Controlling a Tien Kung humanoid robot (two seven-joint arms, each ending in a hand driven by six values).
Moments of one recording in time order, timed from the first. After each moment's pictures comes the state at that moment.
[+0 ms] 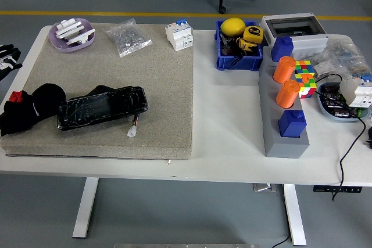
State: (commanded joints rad) left arm -0.21 0.43 -1.48 -1.10 0.84 0.02 -0.16; right arm 0.11 -0.49 0.54 0.36 -0.36 -0.03 -0.23
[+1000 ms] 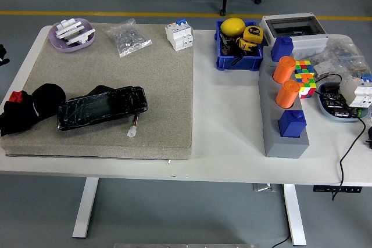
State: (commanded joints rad) left arm -0.17 0.39 -1.57 -1.13 0.82 0.01 -0.22; right arm 0.11 -0.48 0.54 0.37 -0.36 -0.03 -0.22
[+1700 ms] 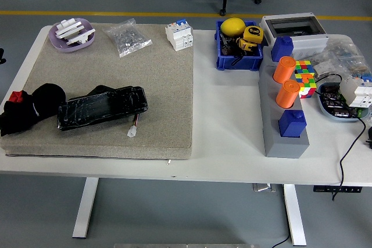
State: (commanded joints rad) left arm -0.16 0.39 -1.59 -1.14 0.86 0.02 -0.22; right arm 0.11 -0.48 0.55 0.37 -0.36 -0.03 -0.22
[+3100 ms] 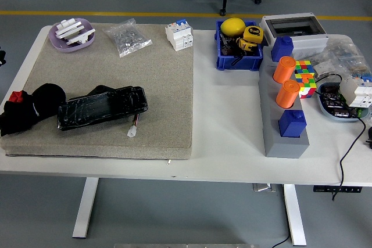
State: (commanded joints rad) left arm -0.16 0.39 -1.59 -1.14 0.88 0.02 -0.23; right arm 0.11 -0.48 0.55 0.37 -0.36 -0.04 -0.22
